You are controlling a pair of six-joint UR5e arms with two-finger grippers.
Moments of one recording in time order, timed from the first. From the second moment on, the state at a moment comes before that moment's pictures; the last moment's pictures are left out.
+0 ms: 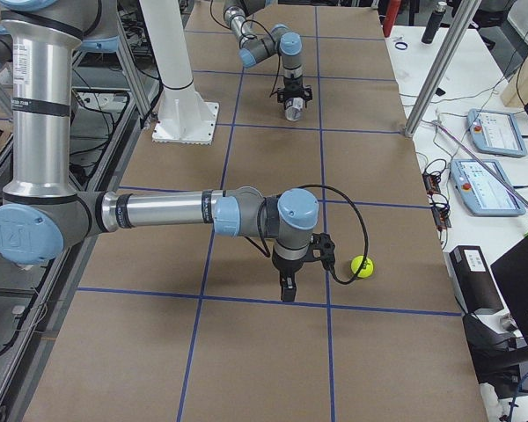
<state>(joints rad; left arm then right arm) -0.53 -2.41 -1.47 -1.59 -1.79 0.36 1.52 -1.67 1.76 -1.67 2.26 -0.10</state>
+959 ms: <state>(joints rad) -0.49 -2.41 -1.37 -1.65 -1.79 0.36 1.52 -1.67 1.76 -1.67 2.26 -0.10</state>
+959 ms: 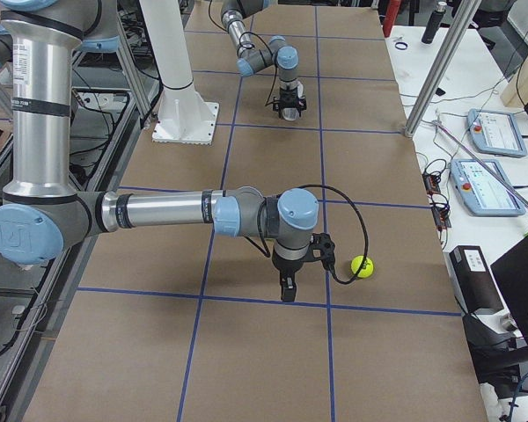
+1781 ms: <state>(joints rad) -0.49 -2.41 -1.39 -1.66 -1.79 0.36 1.52 -1.67 1.76 -1.67 2.26 -0.10</state>
